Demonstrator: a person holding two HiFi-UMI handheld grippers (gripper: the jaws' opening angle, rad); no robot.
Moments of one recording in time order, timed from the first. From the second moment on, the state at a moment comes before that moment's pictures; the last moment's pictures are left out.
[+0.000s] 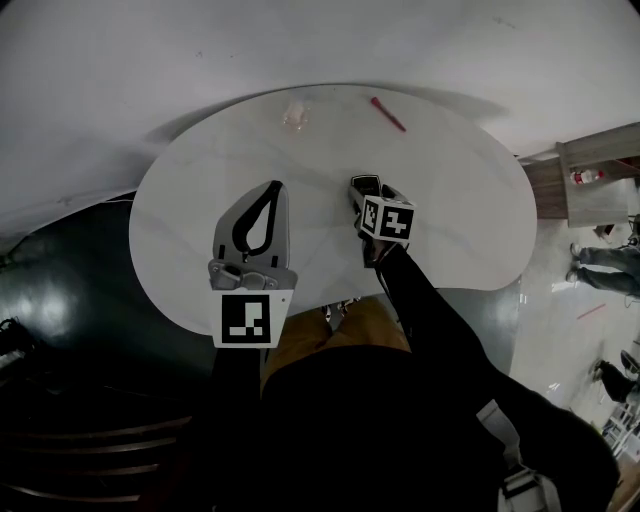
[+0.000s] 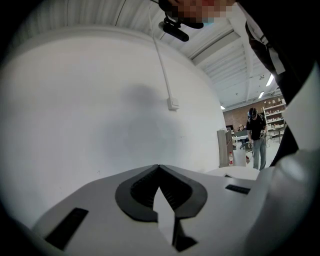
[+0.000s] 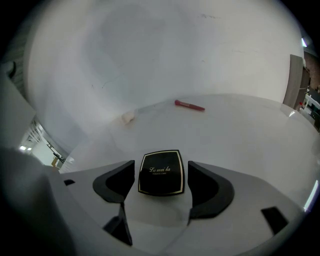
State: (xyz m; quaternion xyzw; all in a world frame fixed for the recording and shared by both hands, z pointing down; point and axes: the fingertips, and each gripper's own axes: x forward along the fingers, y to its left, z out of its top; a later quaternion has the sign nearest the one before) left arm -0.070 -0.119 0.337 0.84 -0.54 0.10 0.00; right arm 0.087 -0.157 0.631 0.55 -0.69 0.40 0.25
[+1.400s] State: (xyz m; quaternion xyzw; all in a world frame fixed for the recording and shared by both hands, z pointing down) left arm -0.114 -0.138 0.307 0.85 -0.53 0.06 -0.02; right arm 0.032 -0.186 0.400 0.54 -0.83 0.11 0.09
